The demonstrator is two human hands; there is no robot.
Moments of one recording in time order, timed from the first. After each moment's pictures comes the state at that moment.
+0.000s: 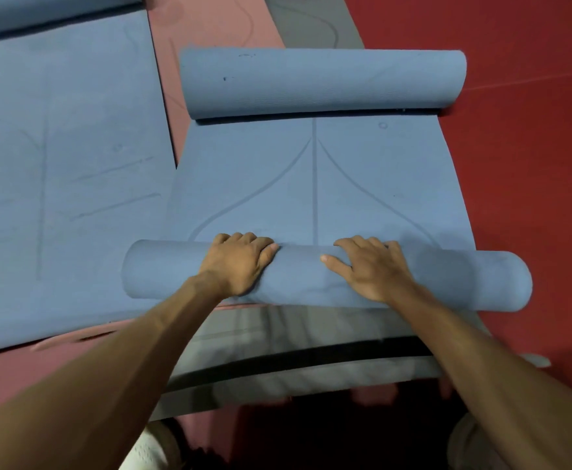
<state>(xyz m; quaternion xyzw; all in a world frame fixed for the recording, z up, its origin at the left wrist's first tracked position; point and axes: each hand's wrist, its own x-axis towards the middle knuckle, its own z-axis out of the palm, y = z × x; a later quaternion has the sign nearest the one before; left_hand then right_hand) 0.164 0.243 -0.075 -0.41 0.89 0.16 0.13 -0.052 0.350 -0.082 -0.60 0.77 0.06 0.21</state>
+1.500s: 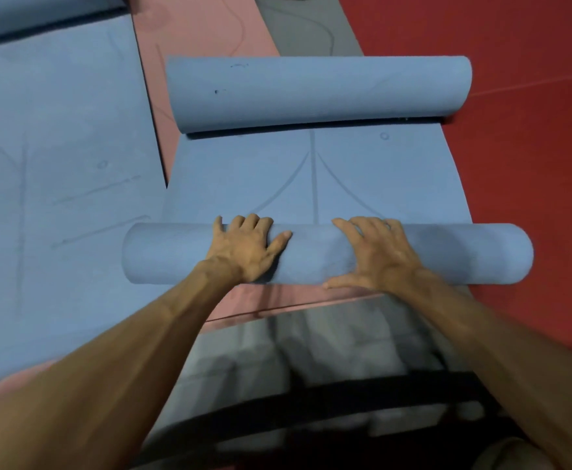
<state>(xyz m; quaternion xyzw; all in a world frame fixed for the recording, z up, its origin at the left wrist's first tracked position) 0.126 0.189 -0.074 -0.46 0.87 0.13 0.14 -0.085 0.296 -0.092 -0.67 0.74 0.05 0.08</state>
